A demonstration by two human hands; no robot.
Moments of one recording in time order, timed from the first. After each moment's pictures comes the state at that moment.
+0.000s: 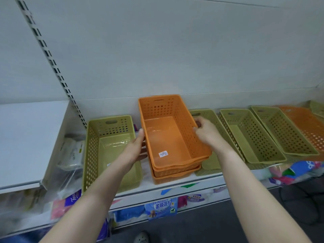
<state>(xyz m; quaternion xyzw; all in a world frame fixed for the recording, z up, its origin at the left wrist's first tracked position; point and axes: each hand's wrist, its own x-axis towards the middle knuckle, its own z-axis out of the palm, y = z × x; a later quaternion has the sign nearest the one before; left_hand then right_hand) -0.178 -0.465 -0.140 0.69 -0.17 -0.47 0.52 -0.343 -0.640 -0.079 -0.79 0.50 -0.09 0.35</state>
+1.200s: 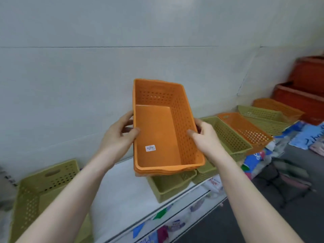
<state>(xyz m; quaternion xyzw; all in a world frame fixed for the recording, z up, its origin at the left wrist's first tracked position) -0.258 -0.557 0.010 0.63 -0.49 -0.27 0.54 -0.480 -0.673 -0.002 -0.72 0.47 -0.35 0.37</state>
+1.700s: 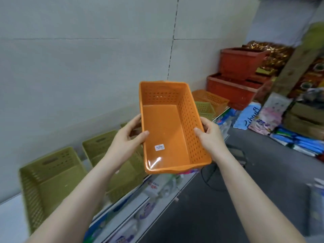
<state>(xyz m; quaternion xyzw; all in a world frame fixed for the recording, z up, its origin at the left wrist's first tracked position) -0.546 -0.743 -0.013 0.50 -0.60 -0.38 0.50 -0.791 -0.788 0.003 -0.63 0.58 -0.43 0.29</state>
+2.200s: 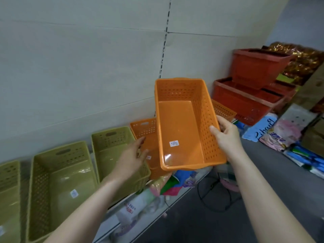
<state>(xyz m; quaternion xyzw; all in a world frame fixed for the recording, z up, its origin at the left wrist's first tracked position) -0.653 -0.921 -0.107 0.67 -0.61 -0.24 0.35 -0.916 -0.977 0.001 -0.62 0.58 -0.43 0.32</state>
